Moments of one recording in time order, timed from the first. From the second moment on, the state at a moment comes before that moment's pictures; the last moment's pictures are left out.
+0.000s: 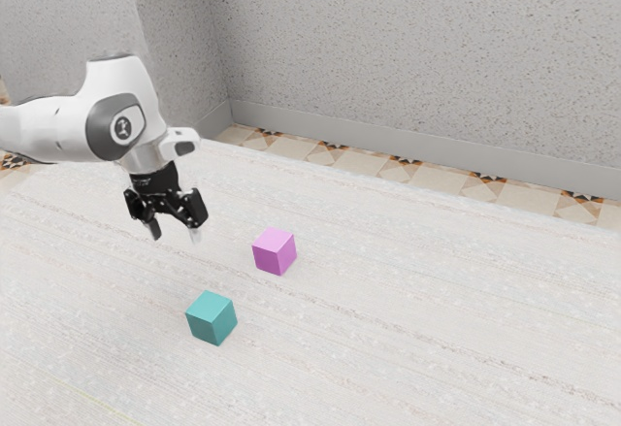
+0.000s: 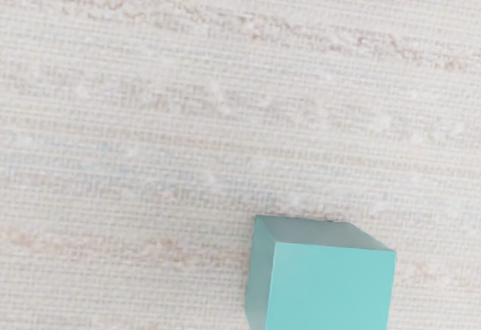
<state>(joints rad) -0.14 0.01 0.26 -2.14 -0.14 2.08 0.08</state>
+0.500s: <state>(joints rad) -0.18 0.06 0.20 -2.27 -0.14 2.27 0.08</state>
